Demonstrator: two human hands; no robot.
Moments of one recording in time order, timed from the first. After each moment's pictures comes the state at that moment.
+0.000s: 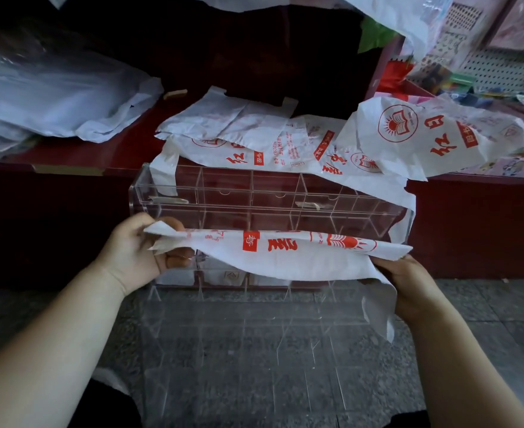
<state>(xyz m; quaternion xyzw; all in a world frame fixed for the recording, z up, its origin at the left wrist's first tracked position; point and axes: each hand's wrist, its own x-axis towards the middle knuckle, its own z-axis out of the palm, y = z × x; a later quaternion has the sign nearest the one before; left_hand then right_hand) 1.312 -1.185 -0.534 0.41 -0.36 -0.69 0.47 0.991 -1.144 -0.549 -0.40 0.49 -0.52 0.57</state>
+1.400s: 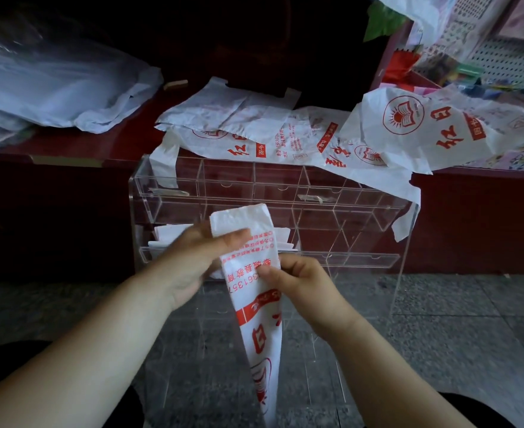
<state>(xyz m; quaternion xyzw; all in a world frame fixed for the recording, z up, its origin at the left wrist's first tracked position) 1.251 -1.154 -0.522 0.43 -0.46 -0.63 0.45 1.096 -1.132 -0.556 -0.54 0.47 -0.40 0.58</state>
